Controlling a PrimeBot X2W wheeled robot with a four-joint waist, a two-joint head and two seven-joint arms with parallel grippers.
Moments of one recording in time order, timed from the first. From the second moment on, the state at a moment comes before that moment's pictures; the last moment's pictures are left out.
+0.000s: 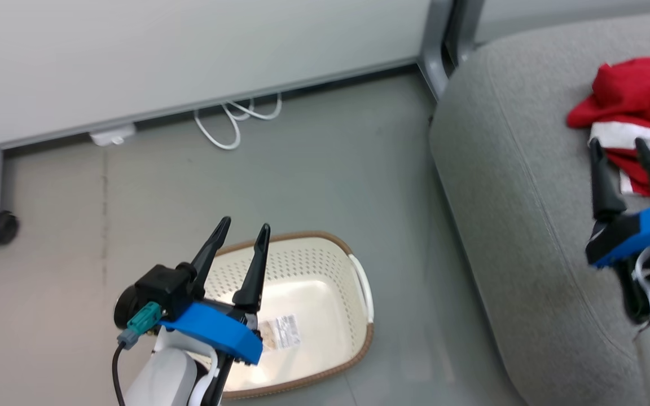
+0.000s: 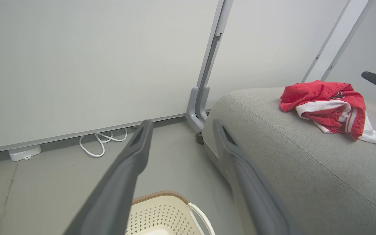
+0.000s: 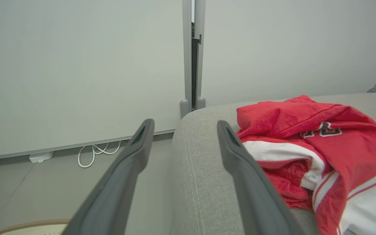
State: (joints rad) left arm -0.30 0.17 -0.44 0.36 -0.47 -0.12 -0.26; right arm -0.53 -0.28 -0.06 0.56 0.25 0.13 -0.16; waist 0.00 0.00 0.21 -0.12
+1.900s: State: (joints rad) left arm -0.06 0.14 -0.22 0.52 -0.42 -0.13 -0.26; right arm -0.03 -0.05 -0.05 0.23 0.17 0.13 -0.02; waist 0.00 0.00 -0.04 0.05
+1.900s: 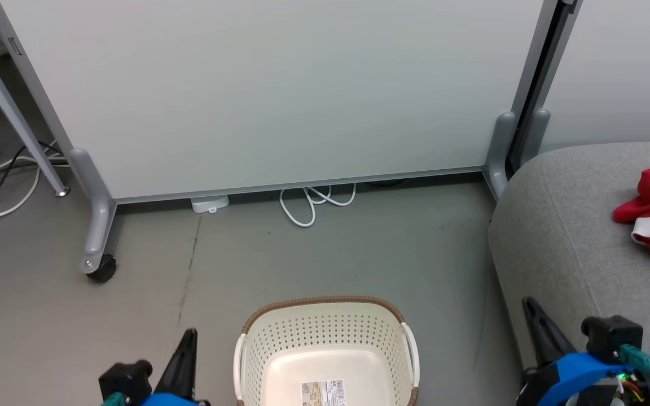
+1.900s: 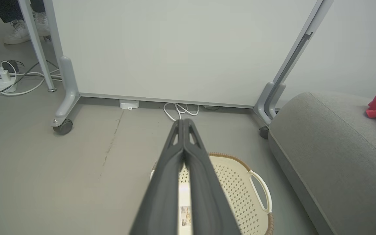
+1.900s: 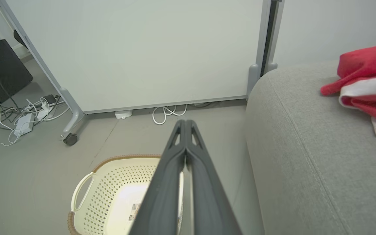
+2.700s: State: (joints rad) left arm -0.01 0.11 -0.15 0.50 -0.69 -0.13 -0.17; right arm 0.00 -0.04 -0.06 0.29 0.50 0.13 0.01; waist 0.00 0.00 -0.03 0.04
